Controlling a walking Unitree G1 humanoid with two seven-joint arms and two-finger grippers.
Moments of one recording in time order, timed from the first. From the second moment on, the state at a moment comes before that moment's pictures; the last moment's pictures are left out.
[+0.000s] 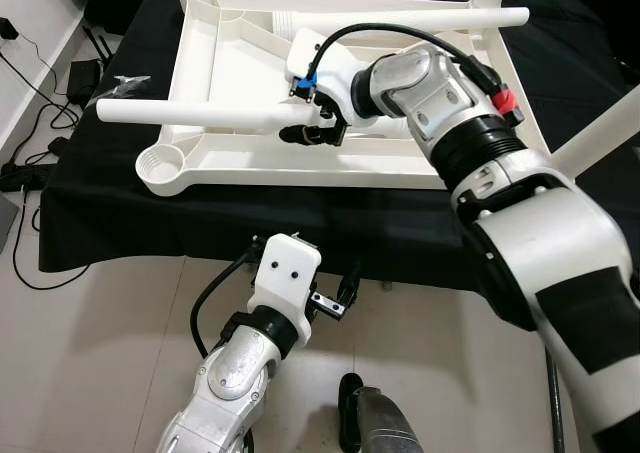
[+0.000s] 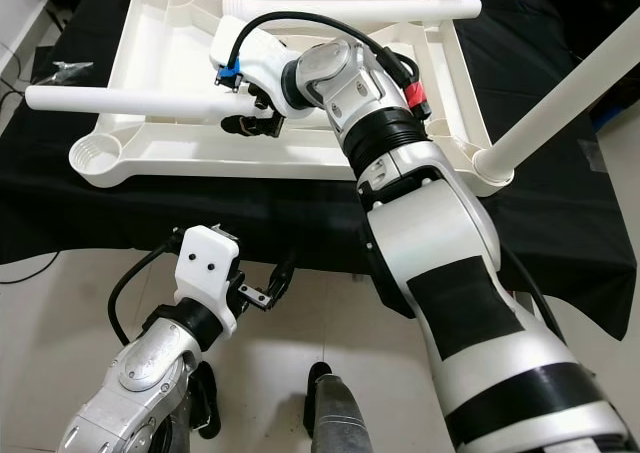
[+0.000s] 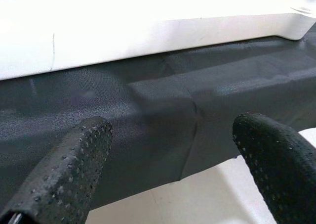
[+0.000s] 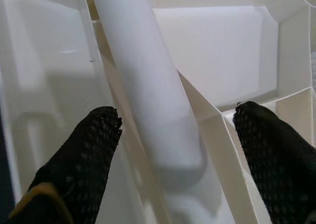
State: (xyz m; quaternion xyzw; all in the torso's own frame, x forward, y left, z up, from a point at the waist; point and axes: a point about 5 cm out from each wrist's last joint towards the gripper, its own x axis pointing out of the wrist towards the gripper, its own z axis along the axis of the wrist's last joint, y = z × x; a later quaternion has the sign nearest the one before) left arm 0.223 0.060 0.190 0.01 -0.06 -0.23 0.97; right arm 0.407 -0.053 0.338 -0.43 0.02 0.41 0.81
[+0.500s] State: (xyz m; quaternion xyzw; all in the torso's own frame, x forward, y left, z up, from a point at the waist) left arm 0.221 0.060 0.190 0.01 -0.06 -0.23 0.97; right arm 0.409 -0.051 0.333 -0.47 0.00 0.38 0.80
